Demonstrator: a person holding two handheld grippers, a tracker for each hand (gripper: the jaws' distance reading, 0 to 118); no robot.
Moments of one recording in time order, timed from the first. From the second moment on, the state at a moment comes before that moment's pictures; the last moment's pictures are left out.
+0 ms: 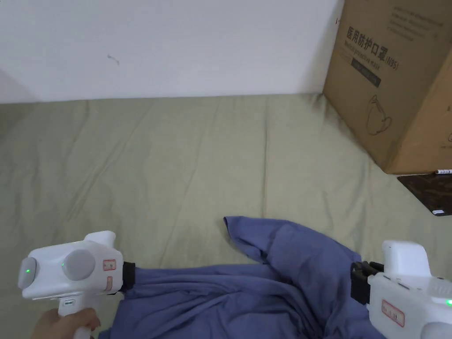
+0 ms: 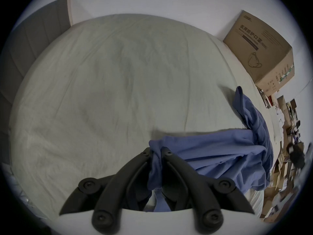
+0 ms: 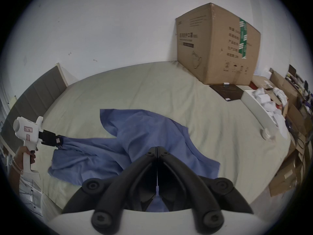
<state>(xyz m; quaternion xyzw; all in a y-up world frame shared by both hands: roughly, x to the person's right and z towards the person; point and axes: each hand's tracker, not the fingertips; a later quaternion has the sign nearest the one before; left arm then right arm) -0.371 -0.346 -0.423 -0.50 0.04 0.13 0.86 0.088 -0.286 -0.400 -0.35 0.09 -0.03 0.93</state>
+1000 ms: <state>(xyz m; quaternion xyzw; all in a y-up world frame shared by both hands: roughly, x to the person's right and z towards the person) -0.376 -0.297 -0.411 -0.46 0.03 0.12 0.88 0.039 -0.340 -0.620 -0.48 0.11 0.12 0.86</state>
